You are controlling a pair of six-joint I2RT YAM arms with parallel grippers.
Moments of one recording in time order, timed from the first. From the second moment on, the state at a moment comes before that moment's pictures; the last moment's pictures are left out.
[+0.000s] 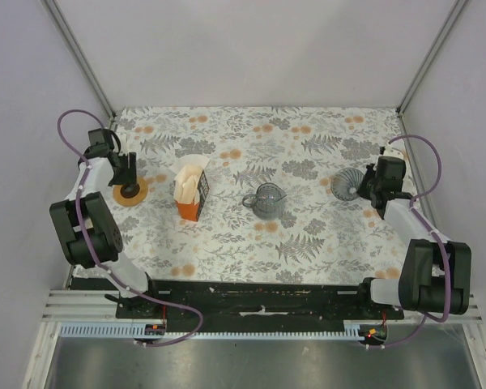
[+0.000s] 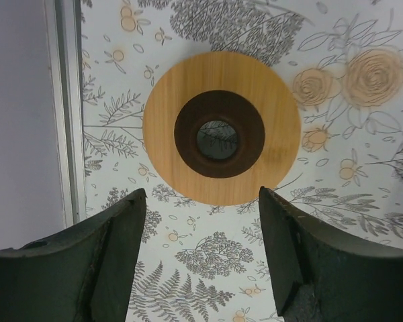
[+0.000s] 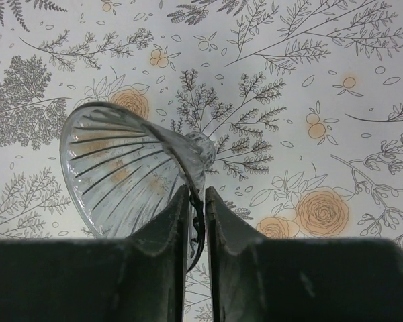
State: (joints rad) left arm 0.28 1.67 1.25 -0.56 -0.05 0.24; right arm -0.11 1.32 0.71 -0.09 0.04 0.26
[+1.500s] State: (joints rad) left arm 0.35 1.92 1.31 -0.42 0.07 0.25; right arm -0.11 1.12 0.78 -0.21 0.01 0.22
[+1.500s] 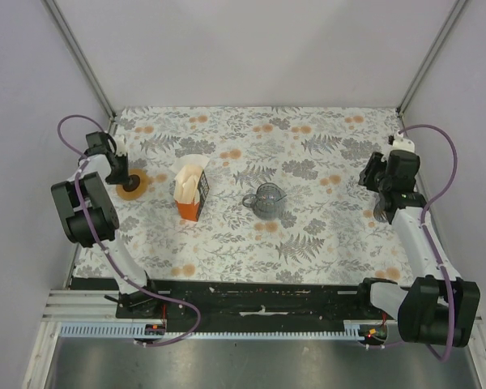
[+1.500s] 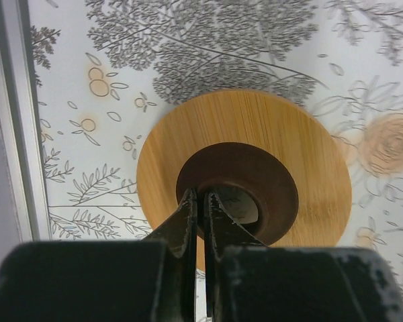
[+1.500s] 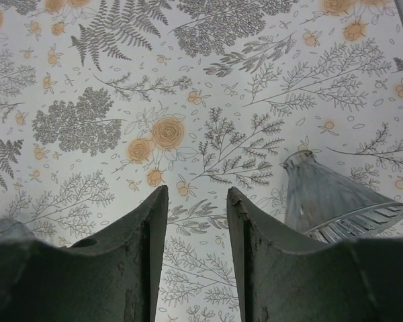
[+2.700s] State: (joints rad) left arm -0.25 1.58 1.63 -0.83 1.16 0.16; right arm 0.61 1.11 0.91 0.26 -0.50 -0.14
